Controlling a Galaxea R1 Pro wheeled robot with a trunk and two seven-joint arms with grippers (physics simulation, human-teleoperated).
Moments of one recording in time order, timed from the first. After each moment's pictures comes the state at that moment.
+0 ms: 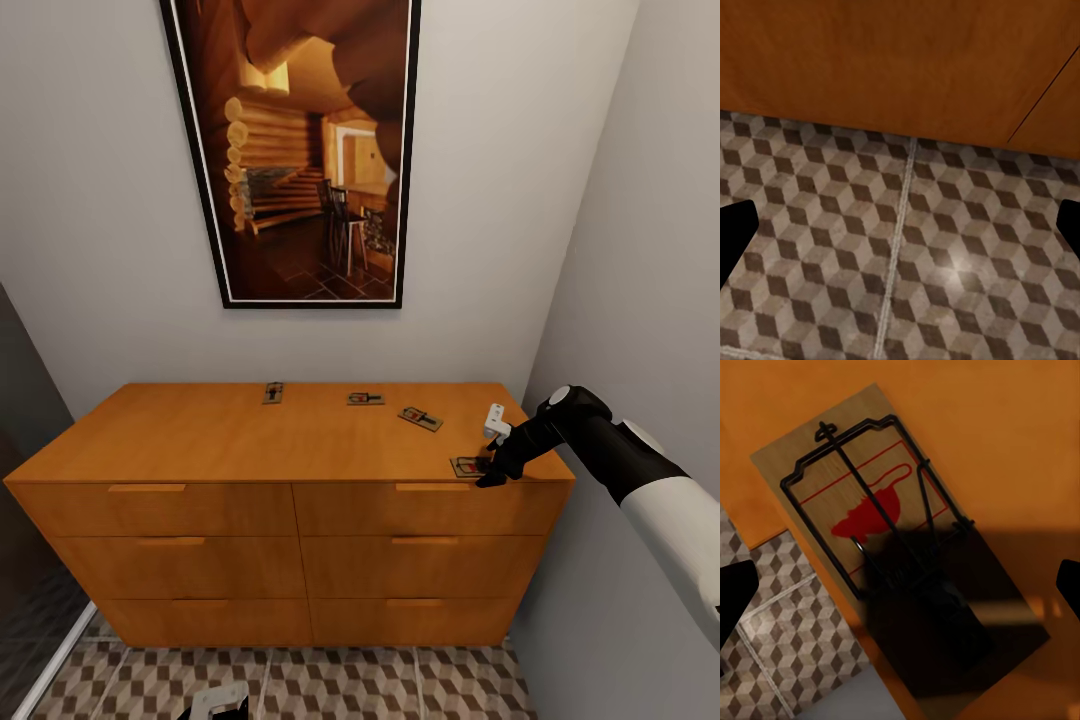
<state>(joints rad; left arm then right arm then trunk) -0.32 -0.03 0.11 -0.22 0.00 -0.35 0.10 -1.07 -0.36 0.40 -0.86 0.51 0.54 1.29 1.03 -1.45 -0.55</state>
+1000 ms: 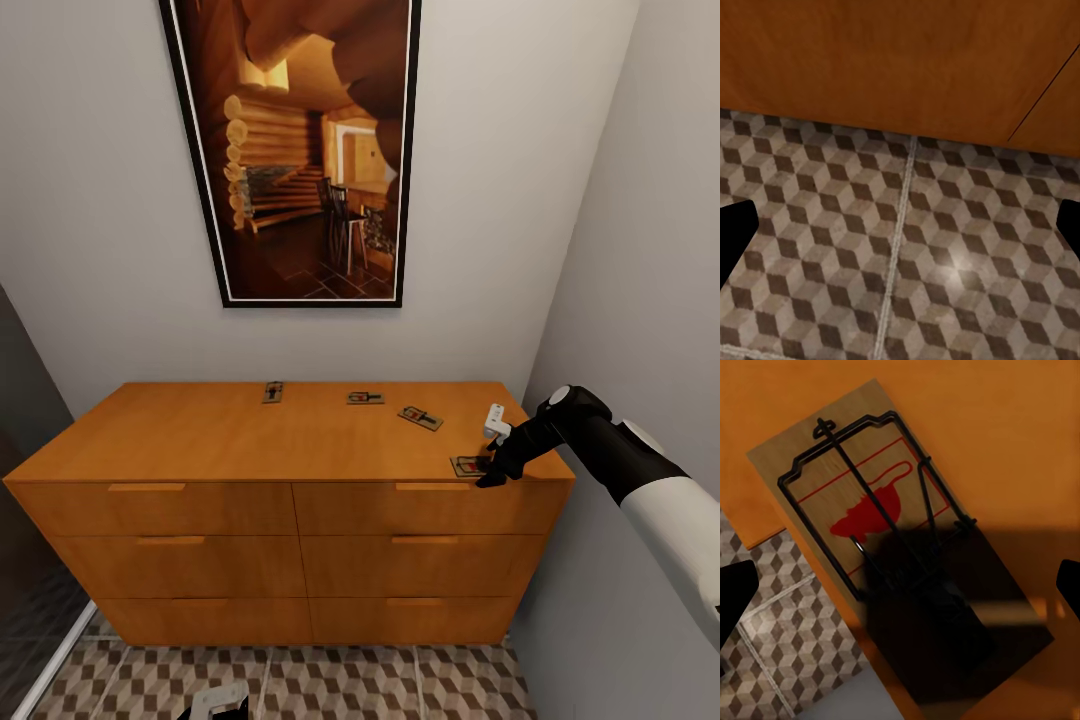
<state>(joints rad) -0.32 -0.02 0.11 -0.22 0.00 -0.35 0.10 -1.07 -0.36 0.41 -0.86 0.51 0.54 1.29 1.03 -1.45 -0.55</state>
